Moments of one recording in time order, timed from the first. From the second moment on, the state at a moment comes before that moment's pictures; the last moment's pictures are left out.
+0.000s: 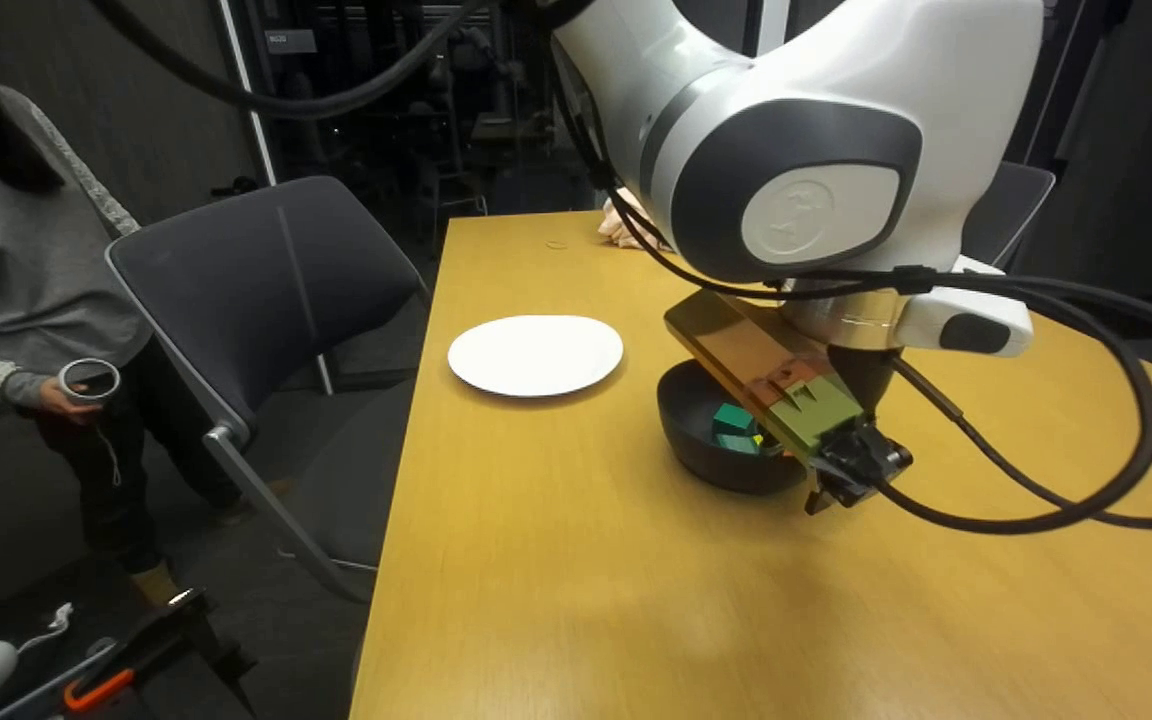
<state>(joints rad) -0.35 0.34 -0.13 -2.10 0.33 2.55 -0.22</state>
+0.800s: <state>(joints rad) -0.33 0.30 -0.07 -2.10 0.35 2.54 -0.31</state>
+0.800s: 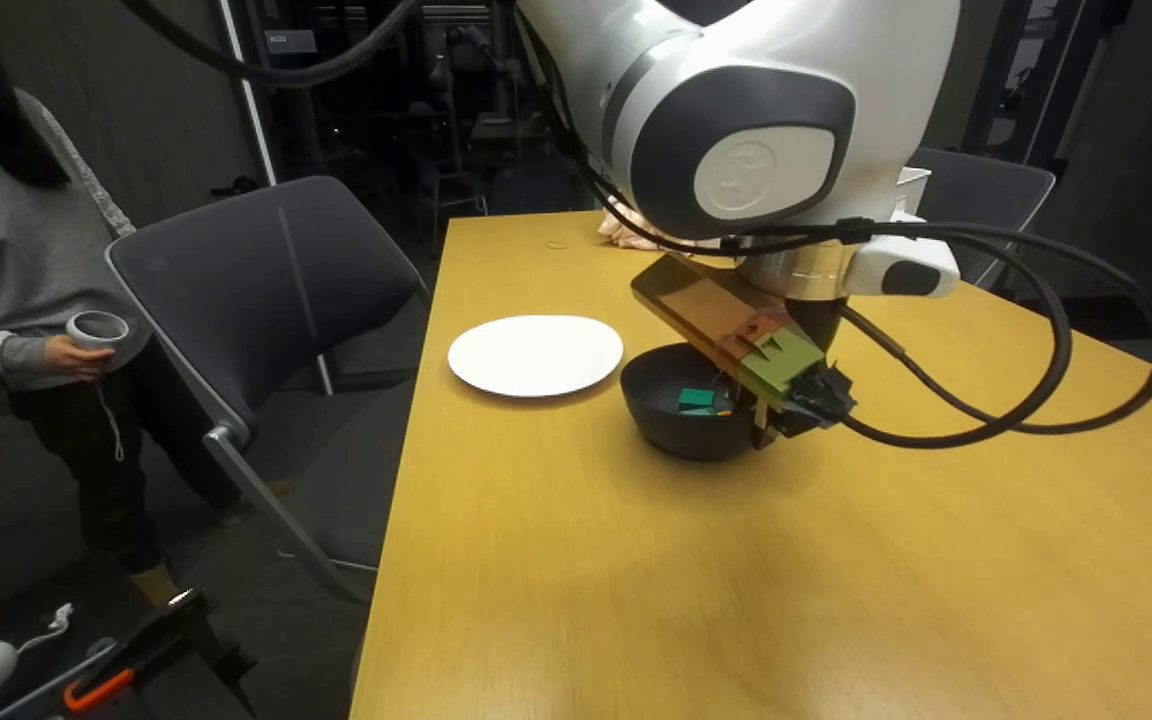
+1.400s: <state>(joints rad) -0.14 0.17 -0.21 -2.19 -0.28 2.60 0.10</state>
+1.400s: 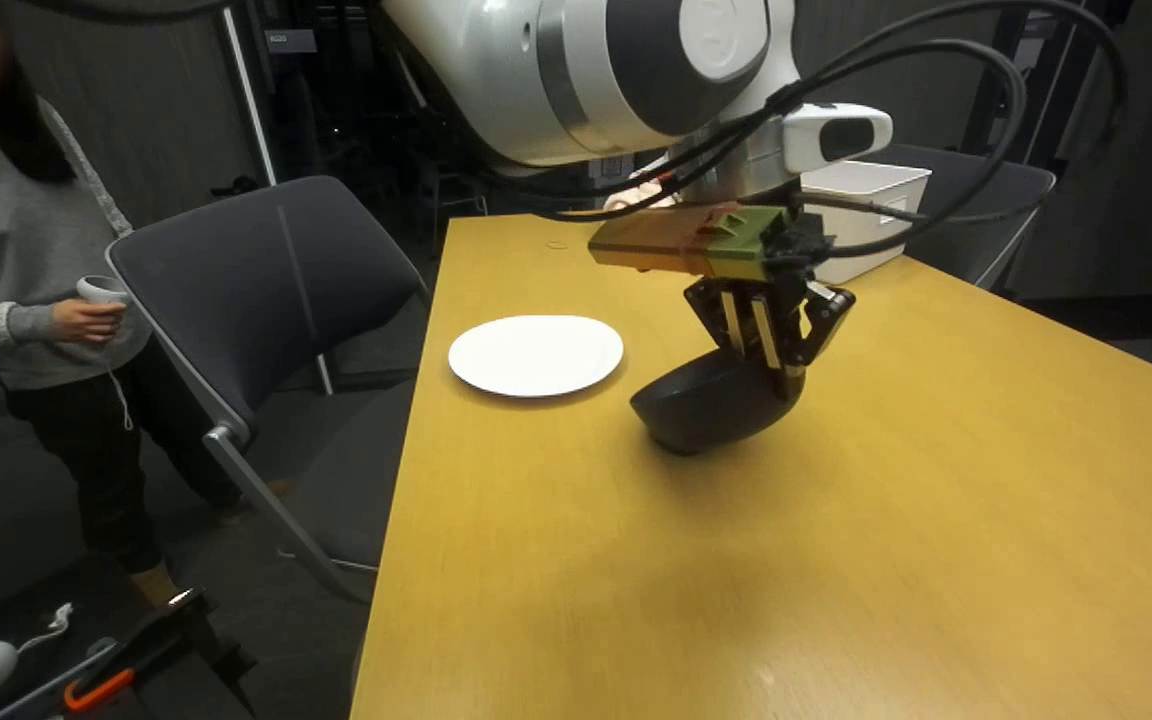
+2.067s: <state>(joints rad) -0.06 0.03 -0.16 -2.25 -0.61 2.54 0.37</state>
